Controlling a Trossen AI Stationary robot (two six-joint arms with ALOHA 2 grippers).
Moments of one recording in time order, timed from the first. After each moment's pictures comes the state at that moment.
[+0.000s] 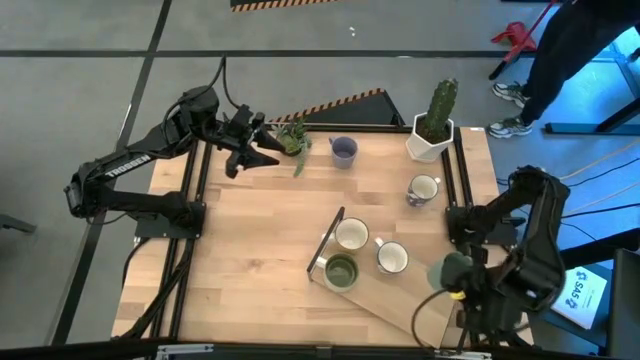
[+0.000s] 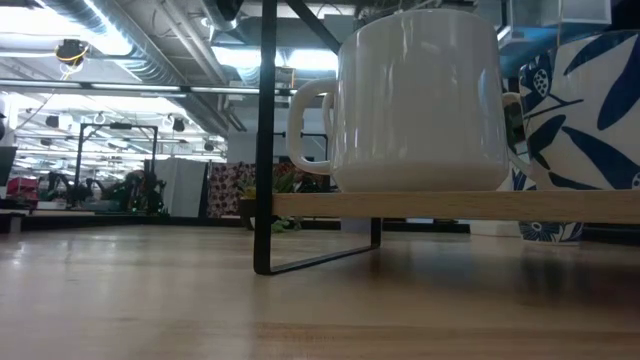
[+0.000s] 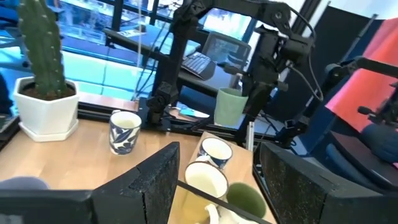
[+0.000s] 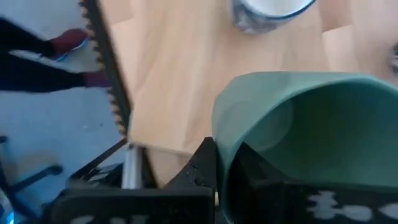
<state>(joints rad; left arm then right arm) 0.54 1.03 1.11 -0.21 0.78 -0.22 1.03 1.53 1.67 -1.57 0.16 1.31</state>
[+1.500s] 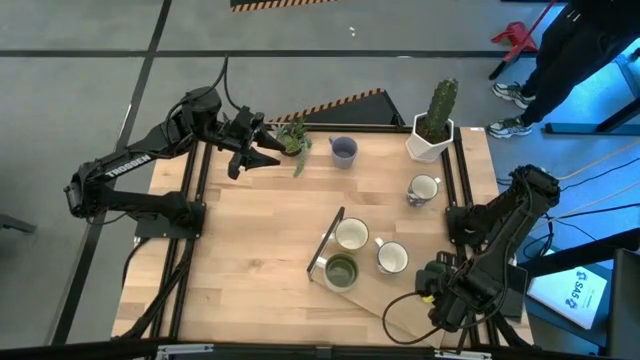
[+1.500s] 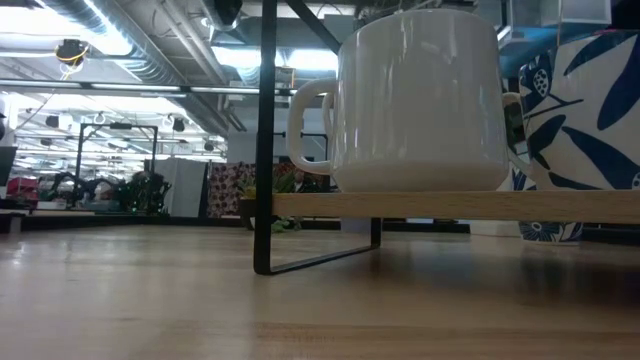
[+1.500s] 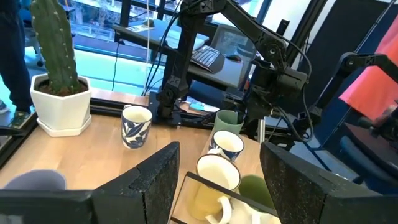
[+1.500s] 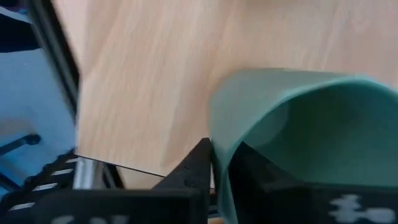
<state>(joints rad) 0.54 1.03 1.11 -0.25 0.74 -0.15 0.94 1.53 1.23 -1.19 -0.01 1.15</state>
